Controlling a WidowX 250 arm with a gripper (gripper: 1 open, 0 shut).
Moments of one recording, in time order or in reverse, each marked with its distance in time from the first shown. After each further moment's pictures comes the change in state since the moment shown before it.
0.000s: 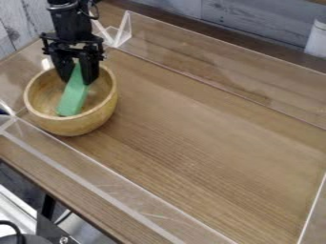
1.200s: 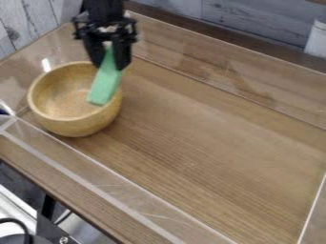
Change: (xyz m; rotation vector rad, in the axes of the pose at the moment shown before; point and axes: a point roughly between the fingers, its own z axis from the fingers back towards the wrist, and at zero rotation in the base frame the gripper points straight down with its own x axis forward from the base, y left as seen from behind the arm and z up) arm 0.014 -0.071 0.027 -0.071 0.012 -0.103
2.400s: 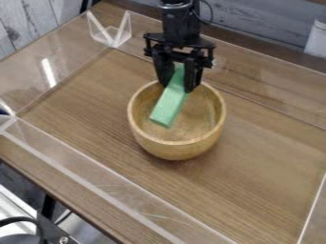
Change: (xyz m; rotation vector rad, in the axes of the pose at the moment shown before) arm 0.014 -0.067 -0.029 0.028 -0.020 -0.058
